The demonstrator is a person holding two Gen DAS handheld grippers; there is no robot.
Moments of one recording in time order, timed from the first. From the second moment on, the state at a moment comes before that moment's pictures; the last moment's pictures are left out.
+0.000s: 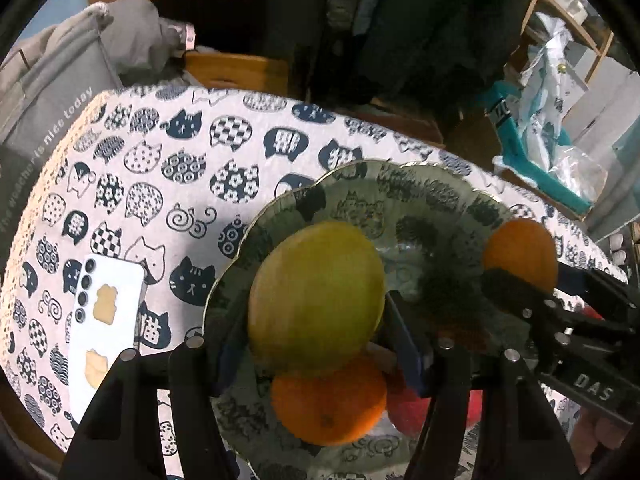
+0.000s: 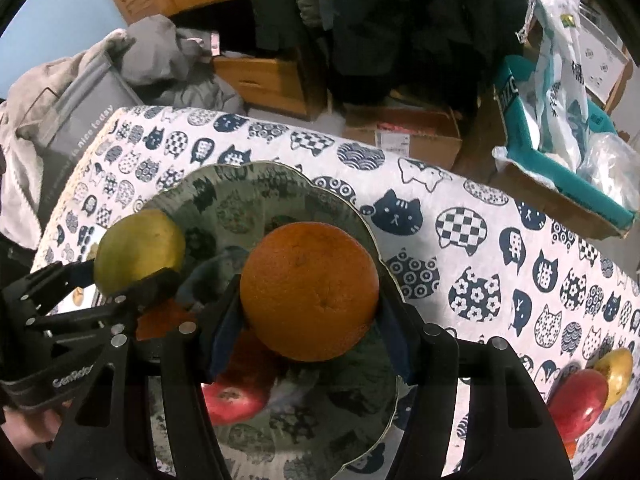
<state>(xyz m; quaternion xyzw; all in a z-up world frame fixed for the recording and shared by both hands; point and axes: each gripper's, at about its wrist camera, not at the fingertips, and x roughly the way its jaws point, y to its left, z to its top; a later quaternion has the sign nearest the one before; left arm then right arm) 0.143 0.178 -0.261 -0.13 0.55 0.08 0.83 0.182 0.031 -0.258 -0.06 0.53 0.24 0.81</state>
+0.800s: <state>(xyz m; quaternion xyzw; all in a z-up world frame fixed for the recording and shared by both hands) 0.132 0.187 -0.258 -0.13 0.55 0.09 0.82 0.186 0.042 -0.277 -0.04 0.56 0.25 0.79</state>
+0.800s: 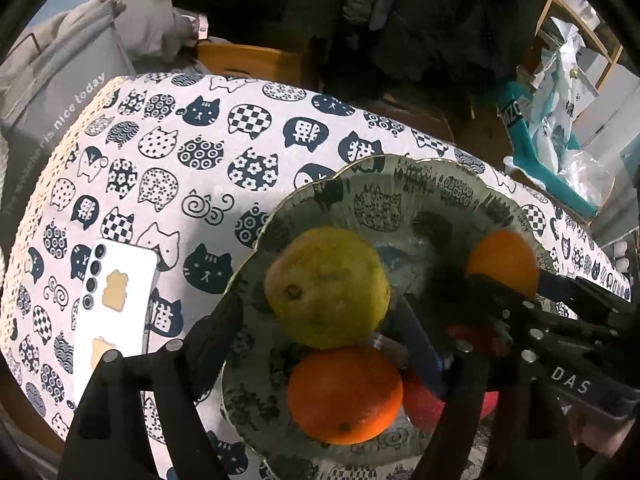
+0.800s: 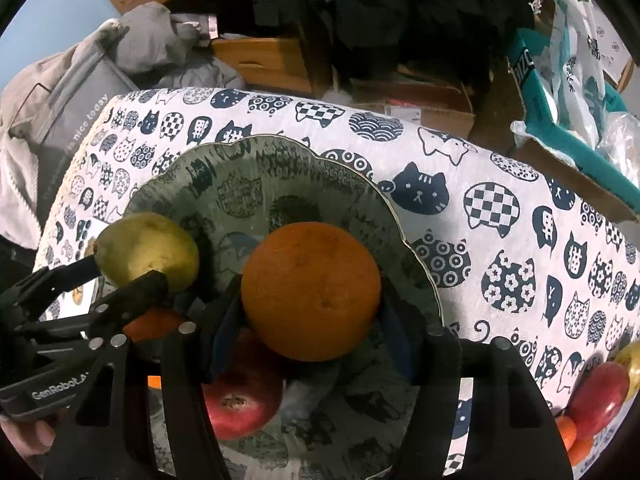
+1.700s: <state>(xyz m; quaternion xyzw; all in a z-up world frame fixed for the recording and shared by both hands) 0.086 0.168 -0.148 -0.13 0.46 0.08 0.88 0.134 -0.008 -0.134 -0.08 0.41 0.20 0.89</state>
